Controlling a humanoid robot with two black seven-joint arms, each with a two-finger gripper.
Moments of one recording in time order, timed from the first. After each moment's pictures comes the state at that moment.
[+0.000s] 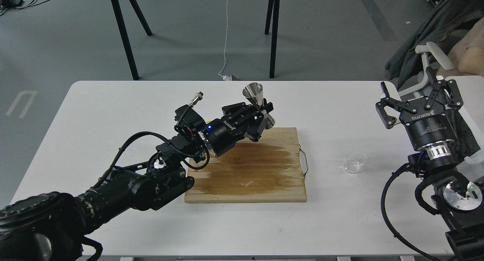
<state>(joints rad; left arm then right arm) -0.71 -0.03 -0.37 -0.71 1.85 0.49 -0.49 0.15 -0.36 1.32 1.20 0.17 0.49 0.13</state>
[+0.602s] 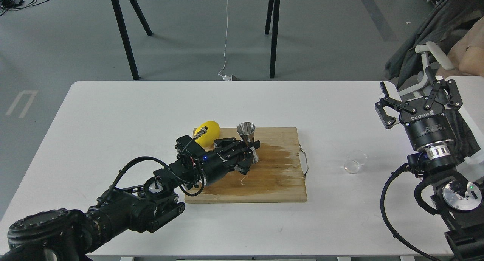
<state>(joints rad) -0.64 -0.04 -0.28 -0.54 1.86 0.49 -0.49 0.15 -0.36 1.32 1.21 0.17 0.49 0.13</state>
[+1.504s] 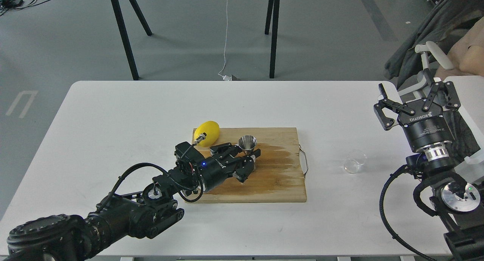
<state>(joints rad) -0.61 -0.04 -0.28 -0.55 1.86 0.49 -0.49 0.15 -0.36 1.31 1.21 0.17 0.49 0.13</state>
